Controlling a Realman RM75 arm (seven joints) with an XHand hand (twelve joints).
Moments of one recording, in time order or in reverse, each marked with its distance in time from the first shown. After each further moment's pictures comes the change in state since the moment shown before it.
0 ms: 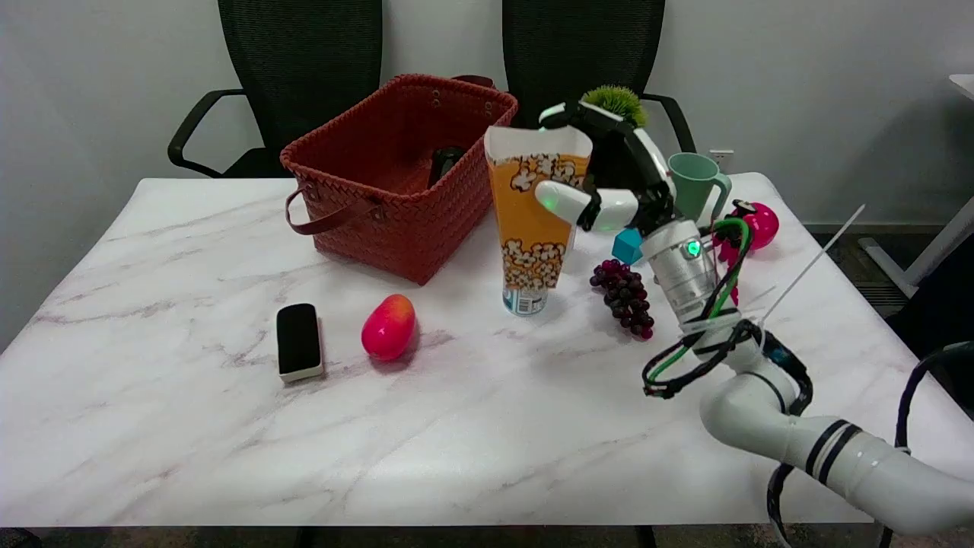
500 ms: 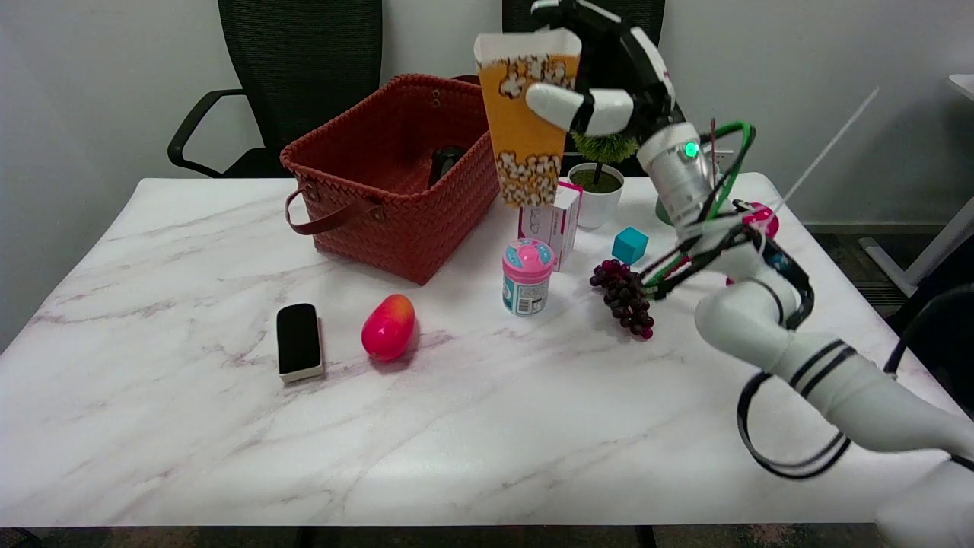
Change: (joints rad) arm 0.208 0.005 0.101 0.056 -0.054 -0.275 -0.001
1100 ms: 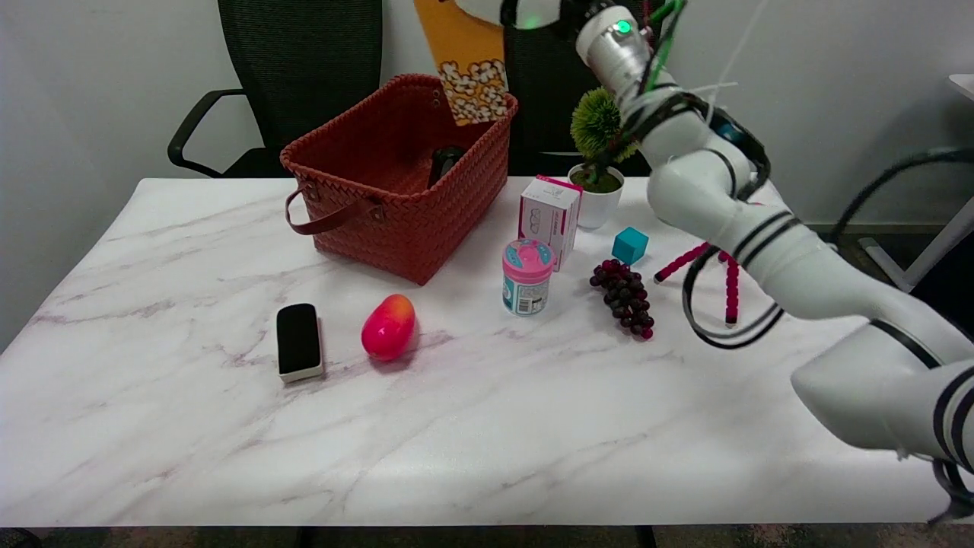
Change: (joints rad) arm 0.483 -0.077 -0.165 -0.234 -0.014 -0.299 0.002
